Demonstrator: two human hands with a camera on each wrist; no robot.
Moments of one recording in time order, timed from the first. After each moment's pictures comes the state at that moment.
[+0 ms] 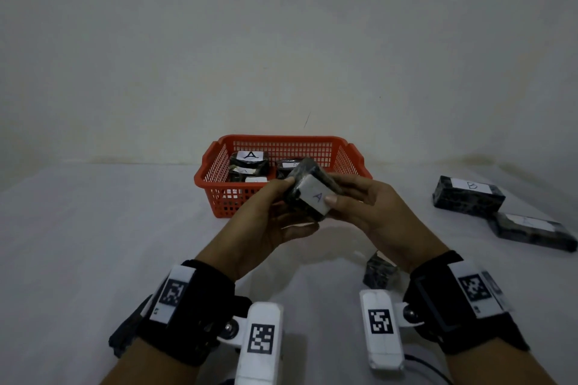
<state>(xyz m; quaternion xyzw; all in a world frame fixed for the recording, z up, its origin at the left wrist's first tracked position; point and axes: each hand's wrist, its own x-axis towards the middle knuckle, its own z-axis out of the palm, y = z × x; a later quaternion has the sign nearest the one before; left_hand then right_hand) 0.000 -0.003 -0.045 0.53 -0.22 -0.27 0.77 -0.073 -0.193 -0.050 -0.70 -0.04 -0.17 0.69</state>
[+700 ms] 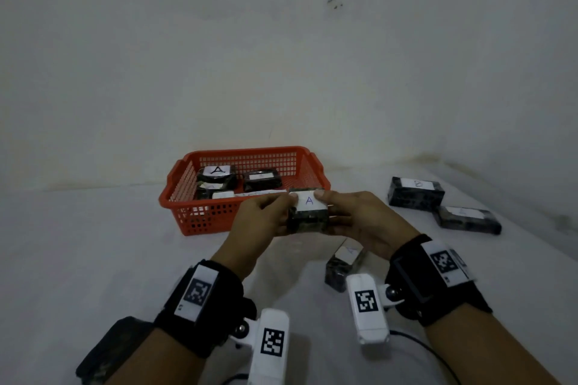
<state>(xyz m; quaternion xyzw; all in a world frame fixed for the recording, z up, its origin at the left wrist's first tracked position) -0.012 -0.052 -0.039 0.66 -0.25 -0.16 0.69 -0.097 -0.218 -0.027 -0.66 0.15 -0.12 0.73</state>
